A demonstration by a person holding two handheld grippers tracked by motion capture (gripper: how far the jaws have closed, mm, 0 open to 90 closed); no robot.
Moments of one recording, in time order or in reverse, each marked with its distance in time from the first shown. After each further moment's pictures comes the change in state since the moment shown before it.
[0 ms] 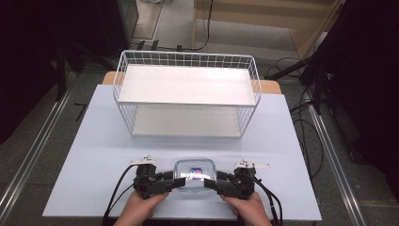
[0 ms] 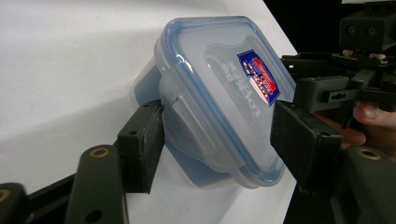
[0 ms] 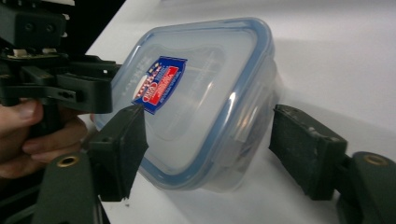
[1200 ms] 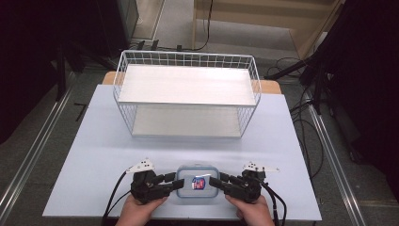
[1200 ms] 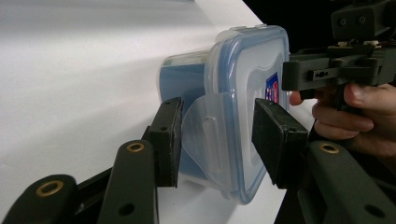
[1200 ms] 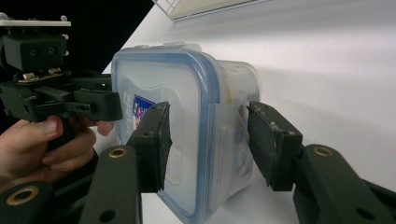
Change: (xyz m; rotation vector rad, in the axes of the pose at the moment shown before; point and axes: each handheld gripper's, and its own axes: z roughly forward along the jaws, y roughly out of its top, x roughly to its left) left arm -0.019 -0.006 -0.012 -0.055 0.018 0.134; right arm 0.004 -0.004 -0.021 -0.077 0.035 0.022
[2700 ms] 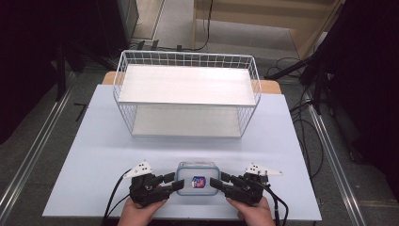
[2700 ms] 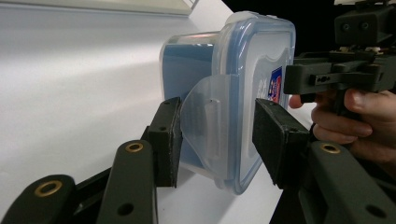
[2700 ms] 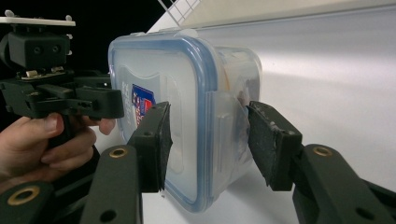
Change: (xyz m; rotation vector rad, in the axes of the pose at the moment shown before) left arm -0.011 -0.003 -0.007 -0.069 0.009 0.041; right arm 0.011 0.000 -0.008 -0.045 0.003 -0.090
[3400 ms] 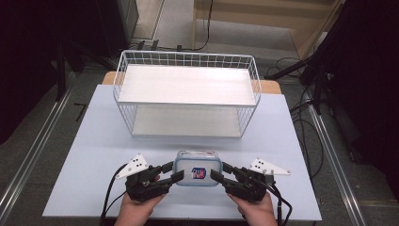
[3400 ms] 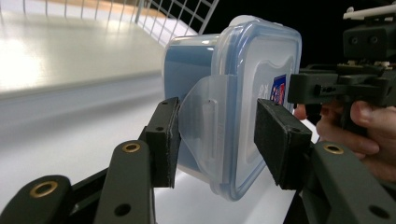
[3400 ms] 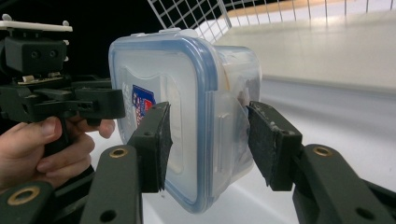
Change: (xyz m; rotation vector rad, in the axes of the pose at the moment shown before) left arm -0.019 0.026 -0.015 -0.140 0.018 0.100; right arm 0.029 0.027 -0.014 -0.126 -0.028 -0.132
